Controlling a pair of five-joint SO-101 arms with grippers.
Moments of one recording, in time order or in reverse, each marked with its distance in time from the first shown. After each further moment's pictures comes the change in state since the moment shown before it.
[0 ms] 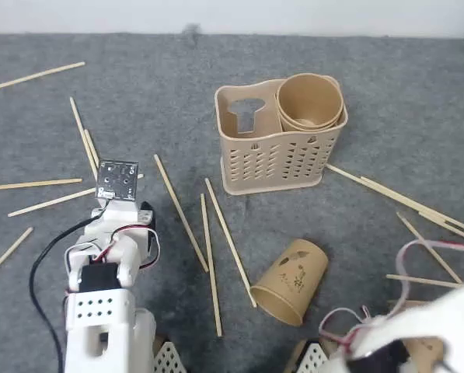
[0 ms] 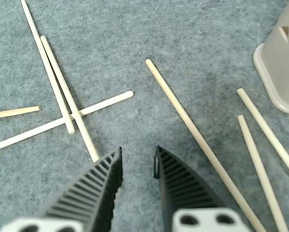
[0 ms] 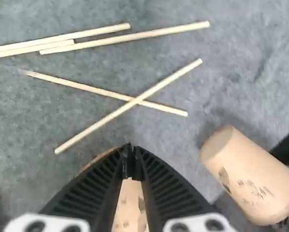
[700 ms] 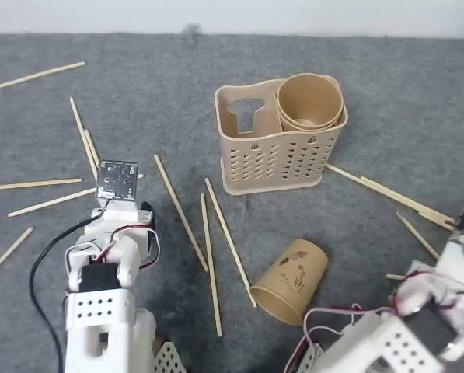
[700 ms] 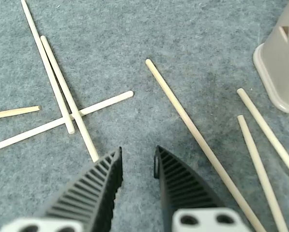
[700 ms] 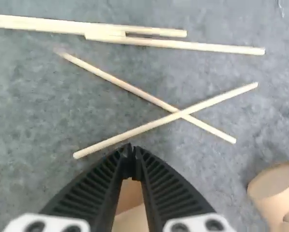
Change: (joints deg) left arm 0.0 0.0 0.0 0.0 0.0; right arm -11.9 -47.6 49.0 -14.3 0.0
